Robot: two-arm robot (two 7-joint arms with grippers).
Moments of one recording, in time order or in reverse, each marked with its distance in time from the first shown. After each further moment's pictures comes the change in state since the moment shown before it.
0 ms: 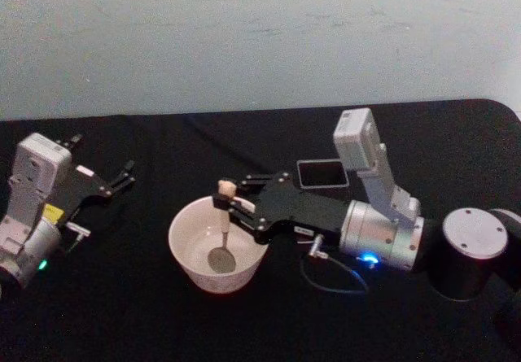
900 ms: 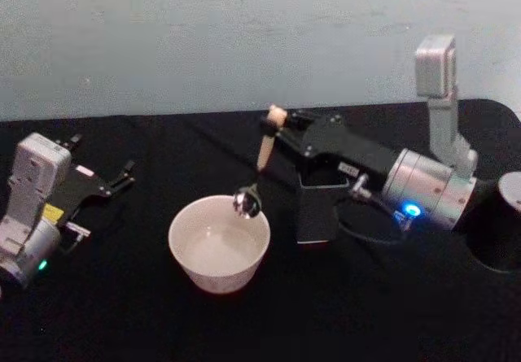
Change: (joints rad) left arm 0.000 0.000 0.000 0.000 0.000 0.000 0.000; right arm -0.006 0.055 0.117 -0.081 0.202 0.086 -0.085
